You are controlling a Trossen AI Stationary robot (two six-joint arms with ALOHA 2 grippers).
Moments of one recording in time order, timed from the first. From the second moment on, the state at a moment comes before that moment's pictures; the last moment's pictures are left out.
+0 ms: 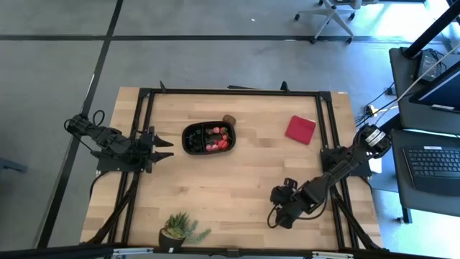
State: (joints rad) left arm -0.47 0.01 0.24 -0.53 -0.57 -0.36; right arm 0.72 1.68 0.91 -0.50 0.22 0.99
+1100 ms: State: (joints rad) left arm -0.47 0.01 0.24 -0.53 -0.59 -0.34; right arm 0.72 1.71 0.91 -0.59 0.19 0.99
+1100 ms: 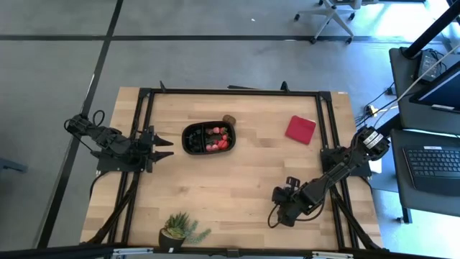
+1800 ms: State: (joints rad) left arm -0.47 0.01 0.24 -0.53 -0.59 -0.34; right arm 0.71 1.77 0.91 -0.57 0.20 0.99
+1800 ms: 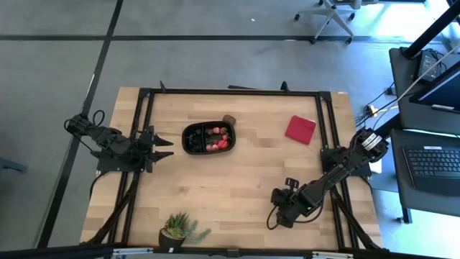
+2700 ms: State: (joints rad) left arm -0.47 0.01 0.24 -0.53 -0.59 -0.34; right arm 0.34 1.77 1.00 -0.16 0.34 0.37
